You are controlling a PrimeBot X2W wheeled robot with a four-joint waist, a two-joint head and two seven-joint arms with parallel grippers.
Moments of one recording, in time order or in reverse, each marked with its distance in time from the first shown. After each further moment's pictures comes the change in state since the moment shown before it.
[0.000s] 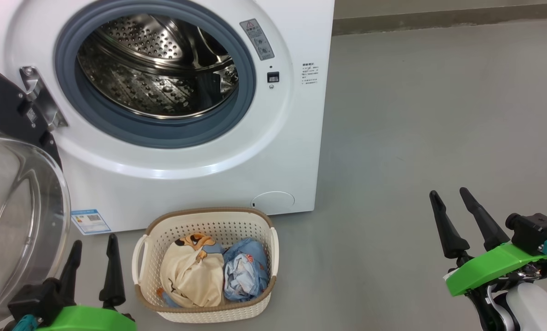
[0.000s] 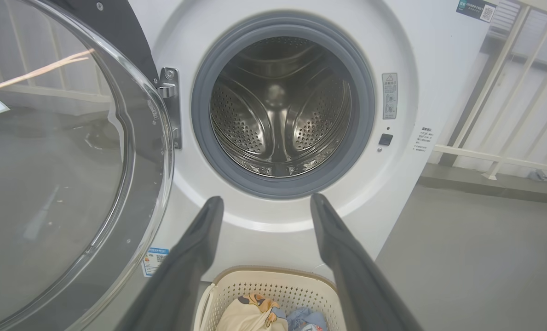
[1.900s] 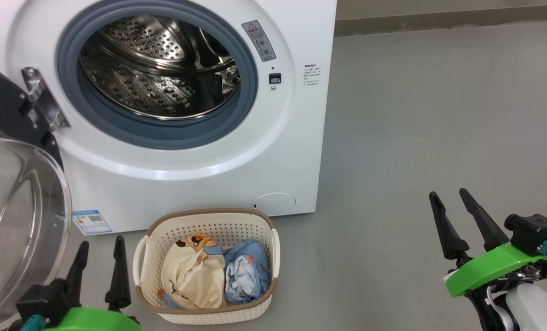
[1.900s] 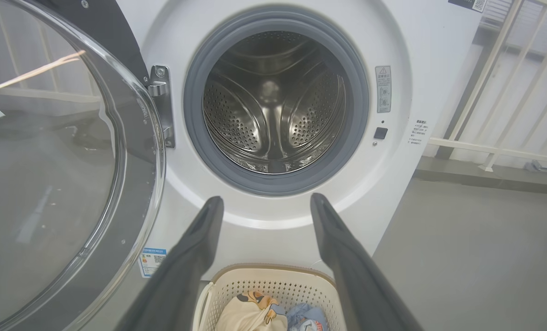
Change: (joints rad) left arm 0.000 0.008 -0.031 0.001 0.009 0.014 -0.001; right arm 0.000 0.000 0.001 0.006 -0.010 0.000 0.000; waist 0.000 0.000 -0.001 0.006
